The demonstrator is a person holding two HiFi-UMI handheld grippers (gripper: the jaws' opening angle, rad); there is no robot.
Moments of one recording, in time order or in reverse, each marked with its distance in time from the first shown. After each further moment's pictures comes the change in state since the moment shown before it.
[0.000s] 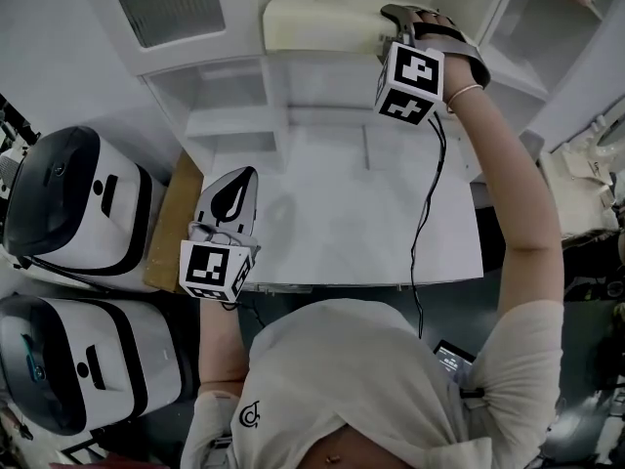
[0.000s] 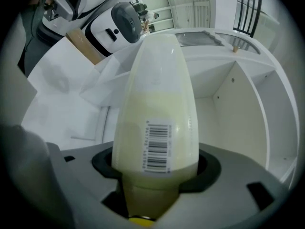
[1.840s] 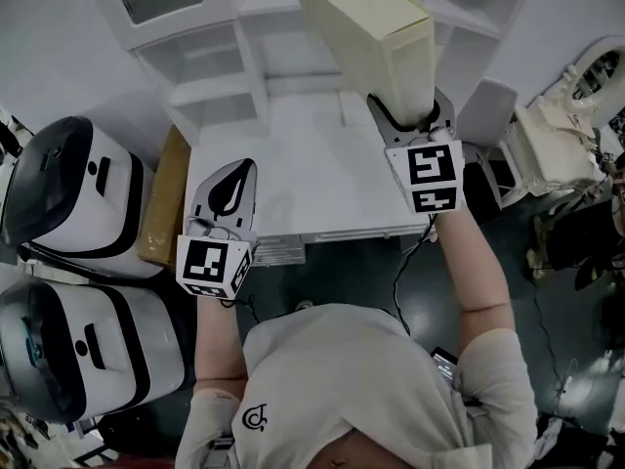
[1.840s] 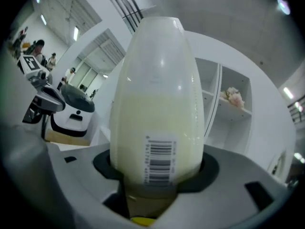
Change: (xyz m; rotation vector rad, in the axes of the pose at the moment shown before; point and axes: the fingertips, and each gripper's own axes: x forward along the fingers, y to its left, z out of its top) left arm -0.094 -0.092 0.028 0.005 0.001 -0.082; right arm -0.238 0.110 -0.025 1.041 -0.299 -0.140
